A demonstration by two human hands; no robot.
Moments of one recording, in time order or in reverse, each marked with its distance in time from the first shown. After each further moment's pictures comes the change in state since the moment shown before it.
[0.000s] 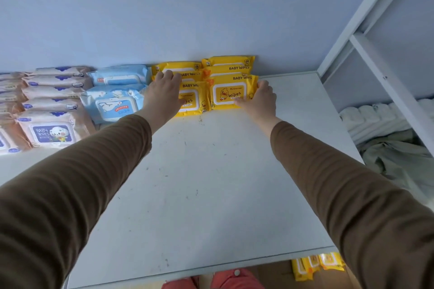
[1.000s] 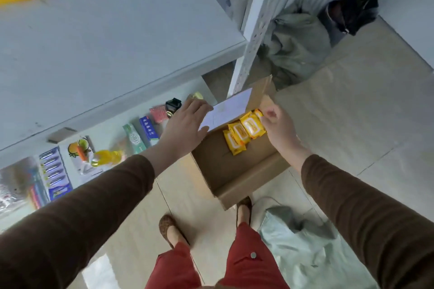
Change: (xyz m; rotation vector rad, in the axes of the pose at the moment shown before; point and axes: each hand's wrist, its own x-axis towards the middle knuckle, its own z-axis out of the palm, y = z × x) left_hand -0.391 0.326 0.094 -0.374 -0.202 0.618; right_hand -0.457 0.366 -0.153 0.145 0.121 0.382
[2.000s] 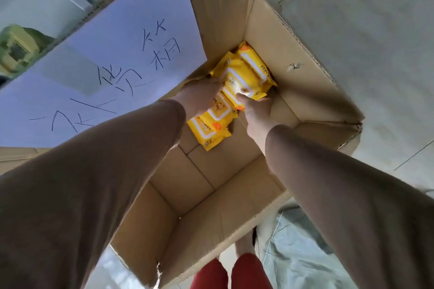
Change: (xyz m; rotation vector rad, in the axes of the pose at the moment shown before) left_hand 0.252 -0.052 0.531 0.342 -0.800 0.084; right_hand 0.249 0.394 0.264 0.765 0.026 1.004
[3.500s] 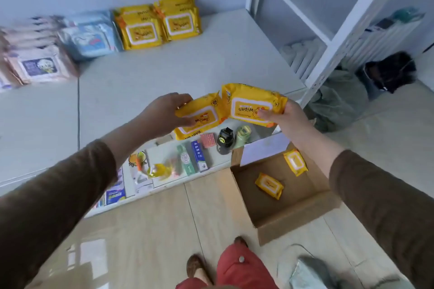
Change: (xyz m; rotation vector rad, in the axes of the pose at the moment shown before) left_hand -0.777 -0.189 -0.223 -0.670 0.687 -0.325; right_hand -0.704 -0.108 0.060 -0.520 -0.713 -1.002
